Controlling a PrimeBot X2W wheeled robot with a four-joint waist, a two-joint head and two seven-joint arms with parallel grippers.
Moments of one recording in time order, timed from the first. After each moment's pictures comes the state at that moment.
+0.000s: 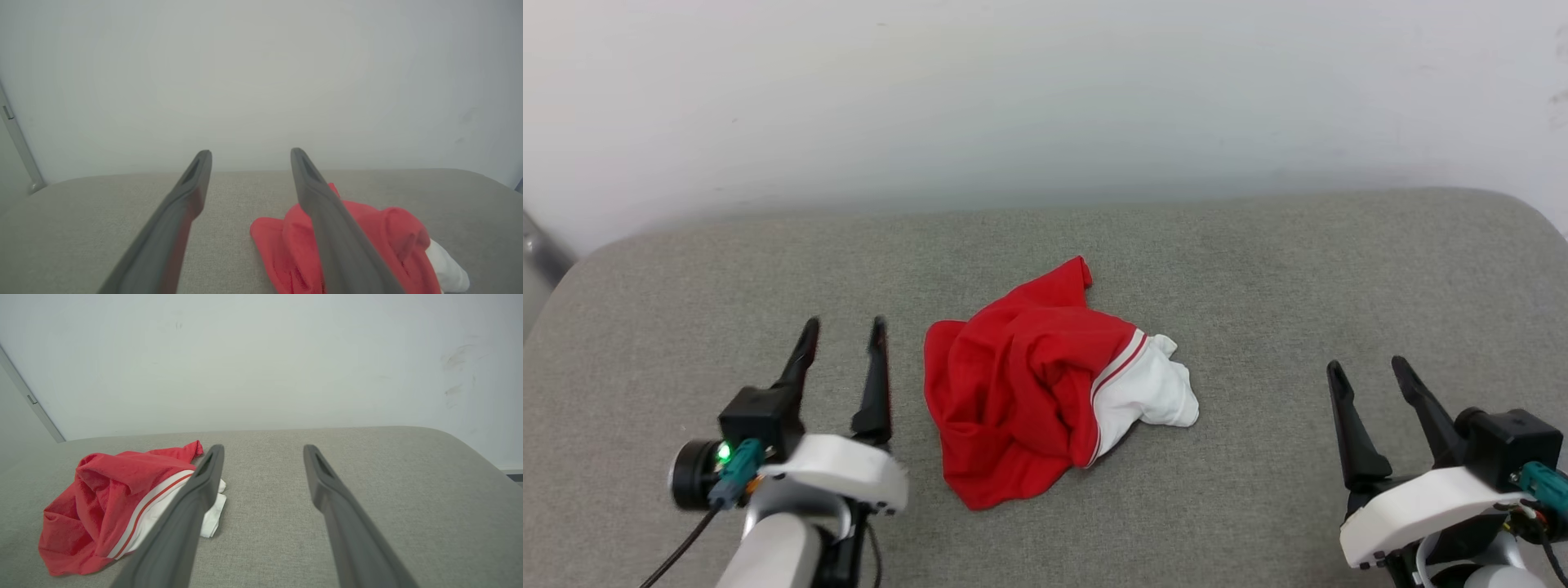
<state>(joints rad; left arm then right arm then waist) -0.23 0.21 -0.26 0.22 -0.37 0.12 -0.26 -0.01 -0.05 -0.02 -0.03 0.16 0.13 0.03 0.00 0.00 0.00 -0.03</state>
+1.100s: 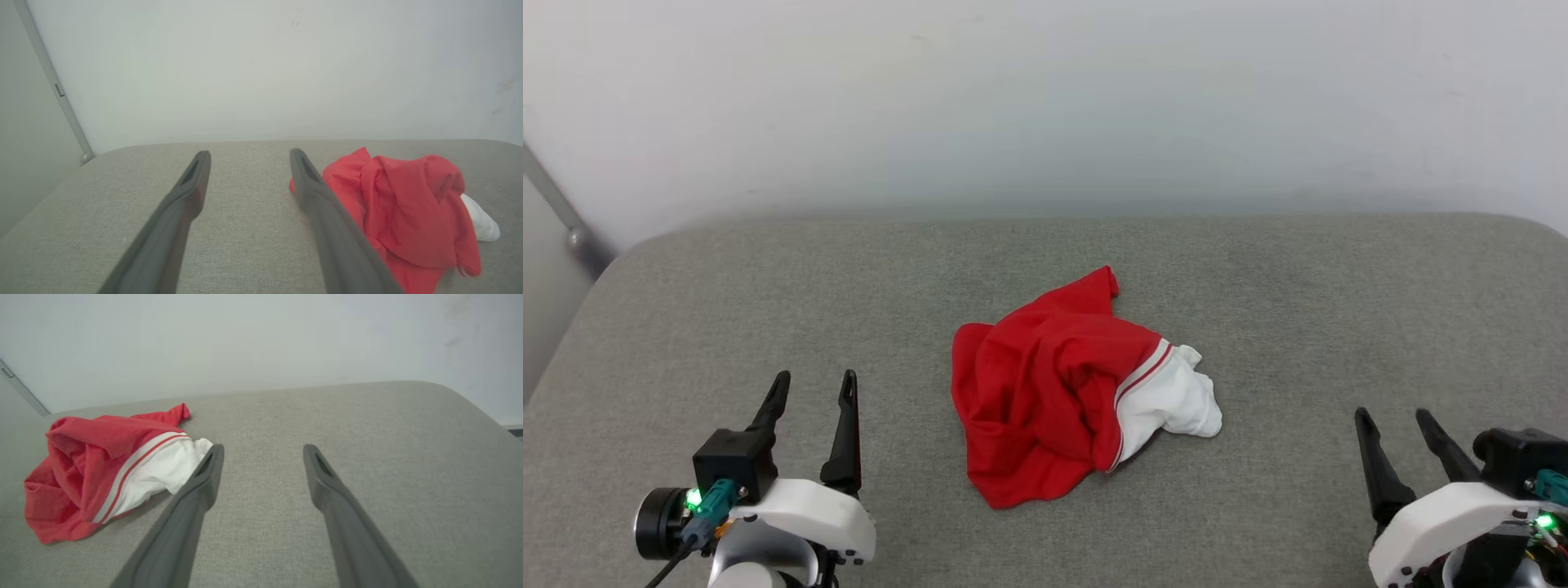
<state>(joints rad) -0.09 0.31 -0.25 0.13 -0.39 0.16 -0.17 0.03 -0.05 -0.09 0.01 0.17 0.13 0.12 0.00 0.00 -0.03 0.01</state>
